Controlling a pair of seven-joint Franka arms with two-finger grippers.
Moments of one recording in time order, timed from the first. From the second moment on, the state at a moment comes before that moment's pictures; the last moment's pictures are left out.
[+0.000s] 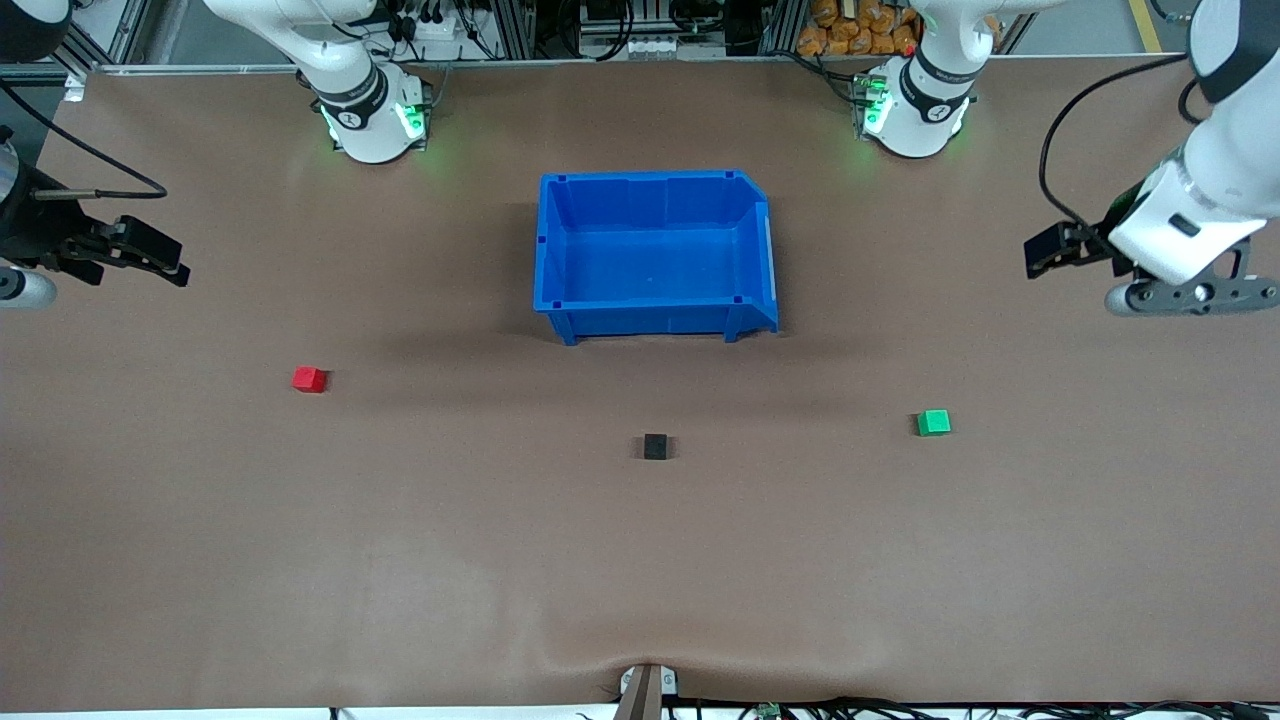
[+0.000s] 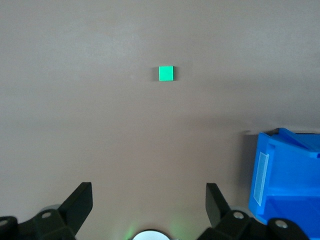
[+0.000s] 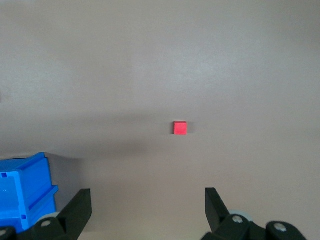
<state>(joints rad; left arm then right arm) 0.05 0.03 -0.18 -1.66 0.07 1.59 -0.12 0.01 0.02 0.00 -1.56 0.02 1.54 0.05</state>
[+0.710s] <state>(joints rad) 0.06 0.21 -0.18 -1.66 0.07 1.74 -0.12 0.01 0.05 0.01 -1.56 0.02 1.54 0.05</state>
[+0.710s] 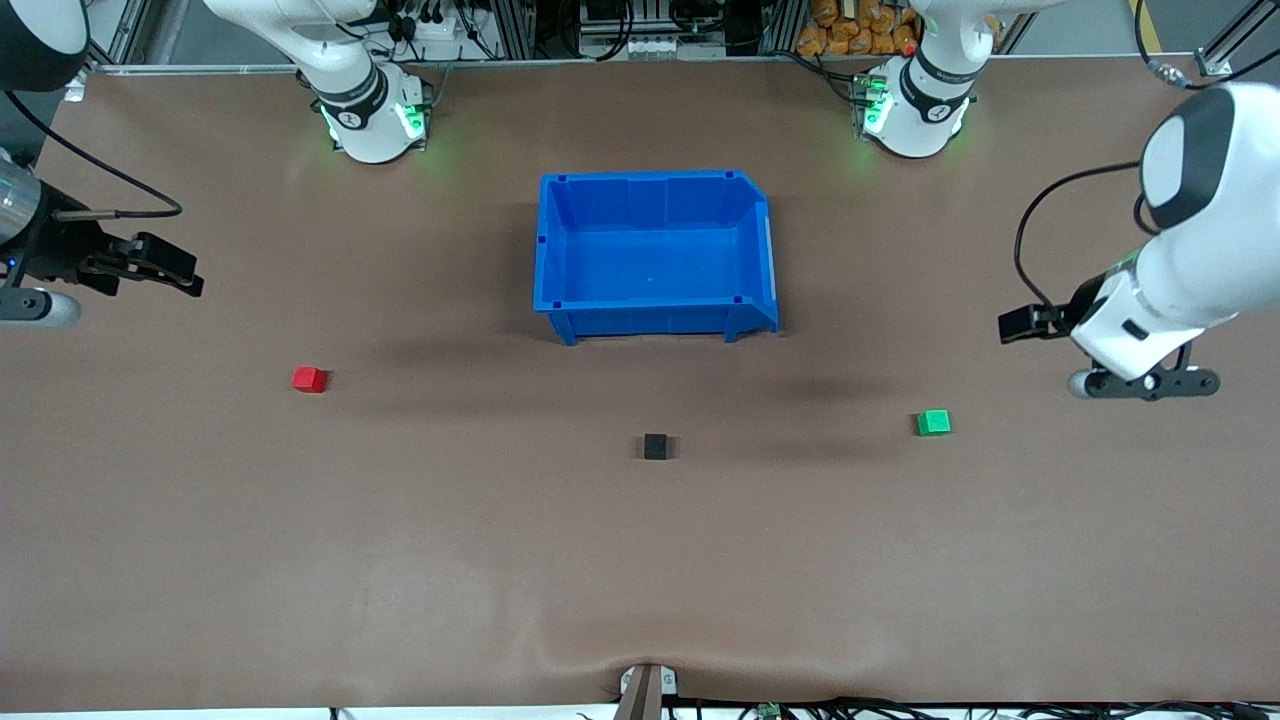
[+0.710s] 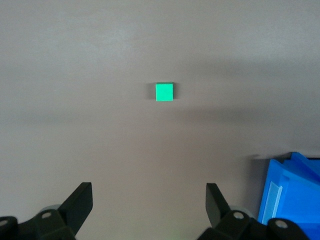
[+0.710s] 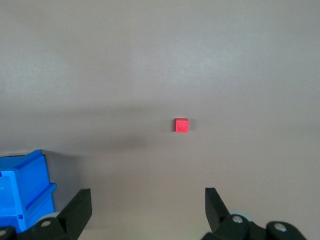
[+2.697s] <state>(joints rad) 0.07 0.49 -0.17 -1.84 0.16 2.23 -0.28 -0.01 0.16 -0.01 -1.57 0.02 1.54 0.05</state>
